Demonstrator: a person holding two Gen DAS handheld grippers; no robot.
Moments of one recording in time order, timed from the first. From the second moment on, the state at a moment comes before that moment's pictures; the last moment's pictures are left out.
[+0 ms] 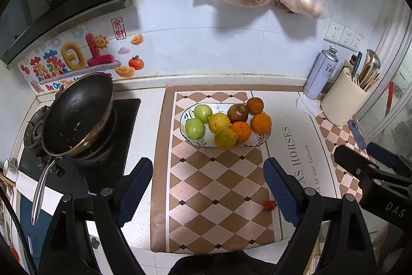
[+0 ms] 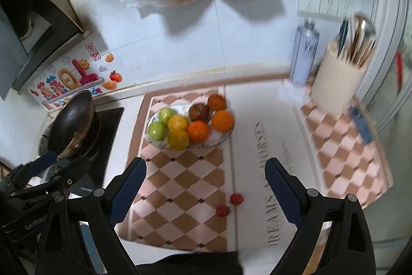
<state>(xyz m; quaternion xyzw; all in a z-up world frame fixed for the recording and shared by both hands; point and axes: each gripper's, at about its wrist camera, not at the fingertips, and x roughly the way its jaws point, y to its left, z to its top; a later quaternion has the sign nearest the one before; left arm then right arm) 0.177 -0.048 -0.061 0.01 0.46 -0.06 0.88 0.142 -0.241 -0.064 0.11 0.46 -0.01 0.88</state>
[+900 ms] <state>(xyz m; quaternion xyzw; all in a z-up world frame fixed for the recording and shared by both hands) 0.236 -0.134 -0.280 0.09 0.70 -0.09 0.71 0.189 -0.317 -0.340 0.24 0.63 -0.04 0.74</state>
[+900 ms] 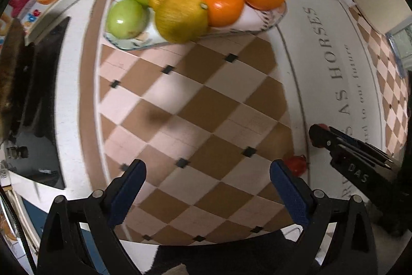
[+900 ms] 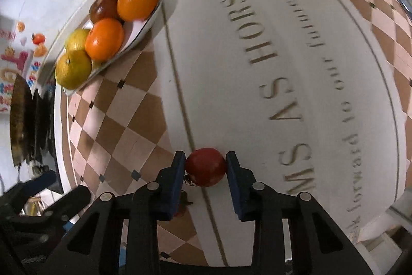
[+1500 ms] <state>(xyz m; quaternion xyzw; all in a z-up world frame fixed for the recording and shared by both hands) 0.211 -0.221 -0.324 0.10 0.73 -0.22 0.64 0.131 -0.377 -0.334 0.30 0.61 -0.11 0.72</state>
